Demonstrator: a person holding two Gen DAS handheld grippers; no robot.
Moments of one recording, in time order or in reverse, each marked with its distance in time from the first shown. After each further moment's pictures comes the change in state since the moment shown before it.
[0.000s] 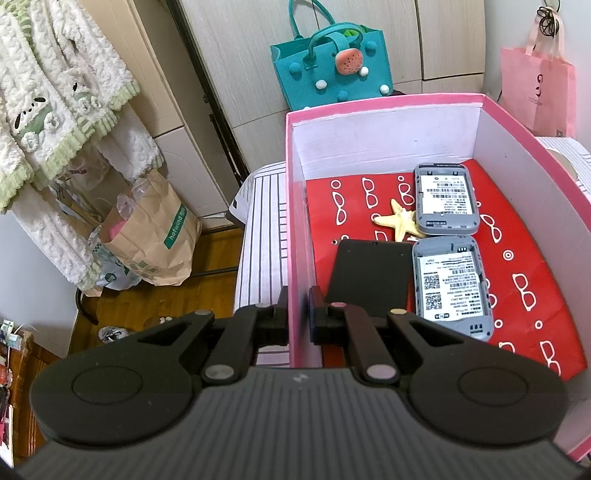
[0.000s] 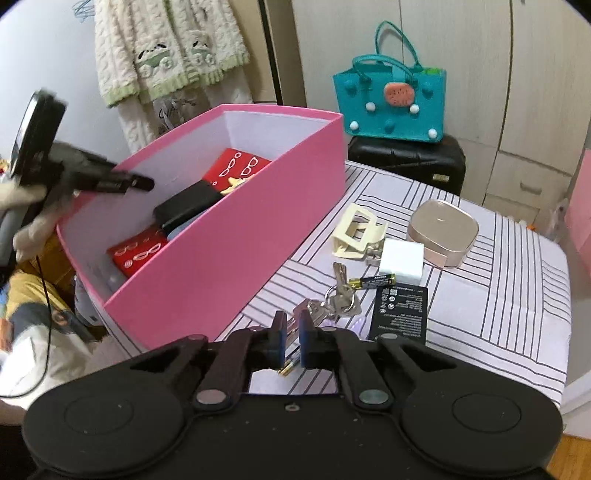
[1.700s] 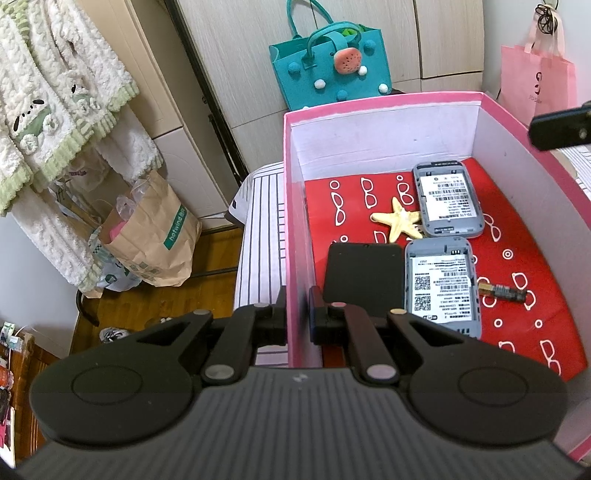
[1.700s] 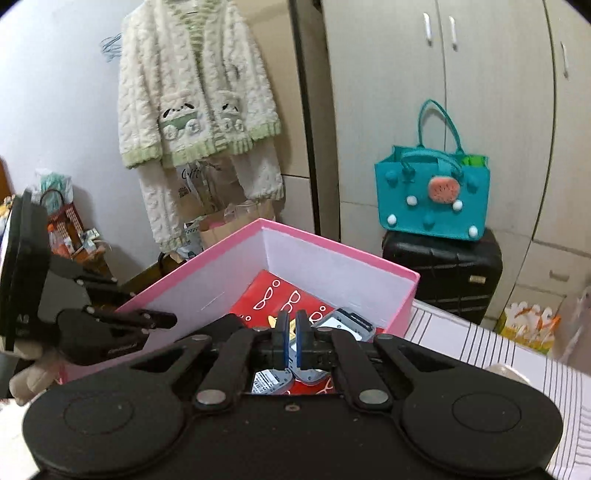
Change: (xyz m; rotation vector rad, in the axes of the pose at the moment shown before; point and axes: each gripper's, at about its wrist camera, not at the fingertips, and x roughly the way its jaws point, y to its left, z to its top) left arm 0.001 0.000 -0.002 0.005 -0.001 -0.001; right arm 0.035 0.021 0.119 0.021 -0.208 0.088
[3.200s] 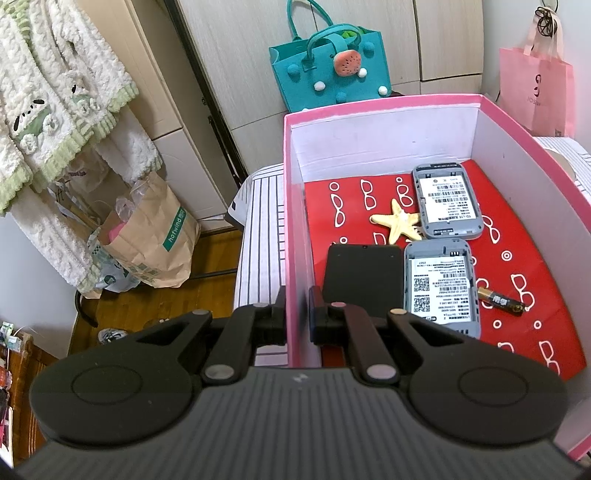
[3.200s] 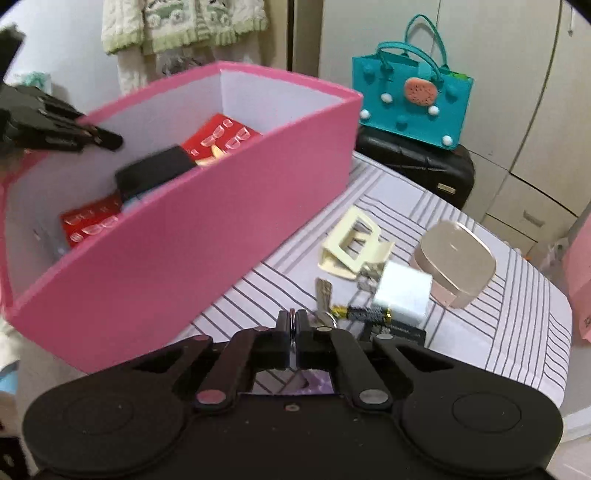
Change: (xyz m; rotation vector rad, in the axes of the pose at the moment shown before) left arm -0.001 0.002 0.001 -0.001 -0.007 -0.004; right arm -0.003 -0.040 -0.082 -0.127 0.299 -0.059
